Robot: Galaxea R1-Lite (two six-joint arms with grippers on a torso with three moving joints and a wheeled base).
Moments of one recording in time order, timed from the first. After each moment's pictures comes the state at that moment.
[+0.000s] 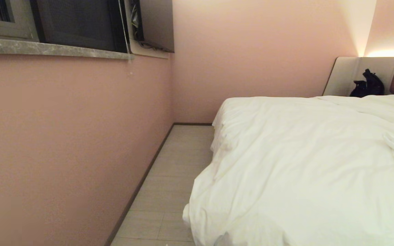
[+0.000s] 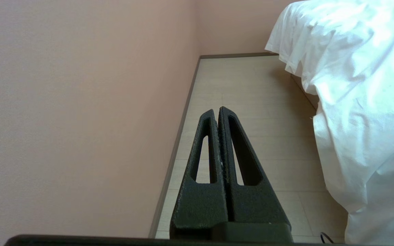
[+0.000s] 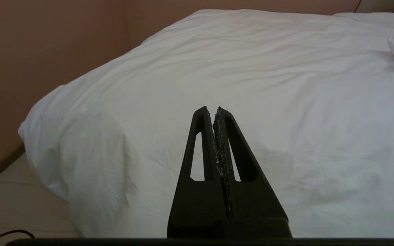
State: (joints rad) left arm 0.01 0.00 0.00 0.00 -0.04 0.06; right arm -0.01 0.00 0.00 0.00 0.02 -0.05
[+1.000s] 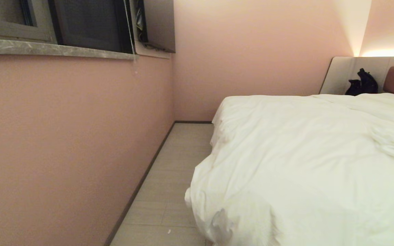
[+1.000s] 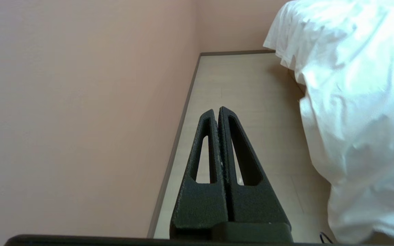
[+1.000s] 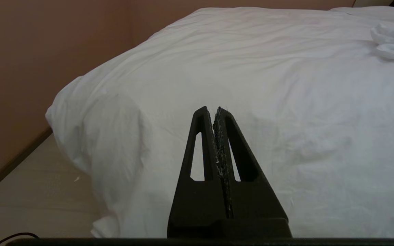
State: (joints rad) left arm 0.01 0.00 0.00 0.01 -0.04 0.06; right arm -0.01 0.00 0.00 0.00 0.02 -0.03
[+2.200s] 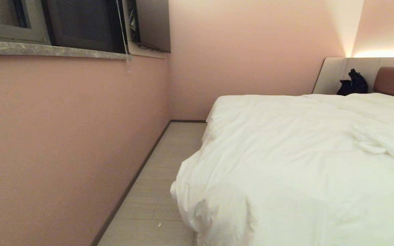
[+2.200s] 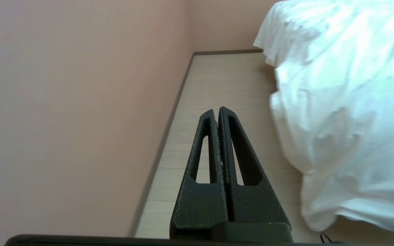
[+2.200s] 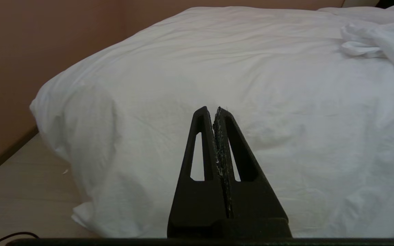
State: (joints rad) left arm 0.01 0.00 0.00 0.01 -0.04 0.06; right arm -0.01 0.00 0.00 0.00 0.02 -0.03
